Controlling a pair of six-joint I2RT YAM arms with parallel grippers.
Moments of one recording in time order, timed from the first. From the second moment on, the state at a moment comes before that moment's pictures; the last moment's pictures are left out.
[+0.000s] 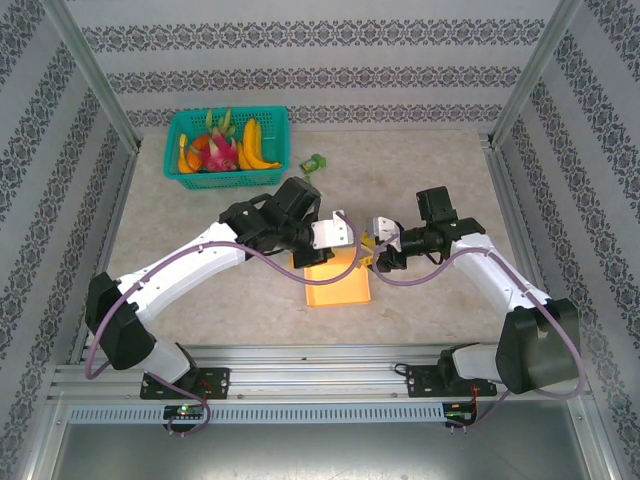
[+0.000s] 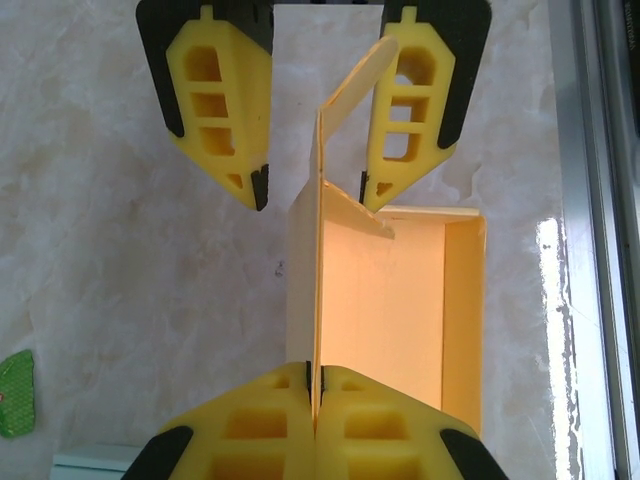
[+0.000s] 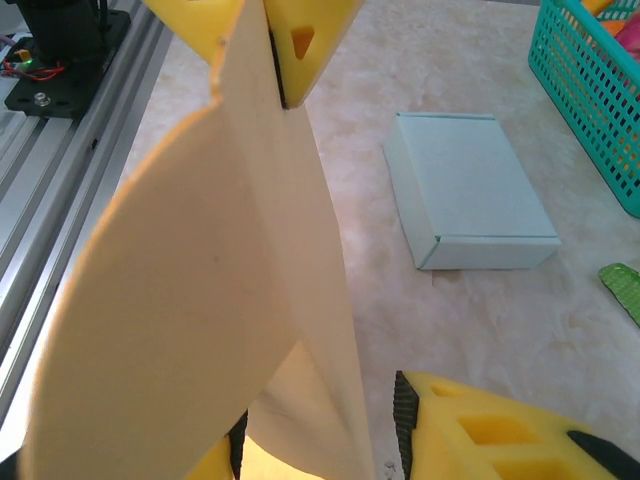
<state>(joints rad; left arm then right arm) -0.79 1.52 1.42 -0.77 0.30 0.63 0.21 1.32 0.91 -0.63 -1.01 -1.10</state>
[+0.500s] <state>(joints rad) -0.83 1.50 1.38 -0.73 0.22 0.58 0.23 1.32 0.91 -0.66 -1.02 -1.14</state>
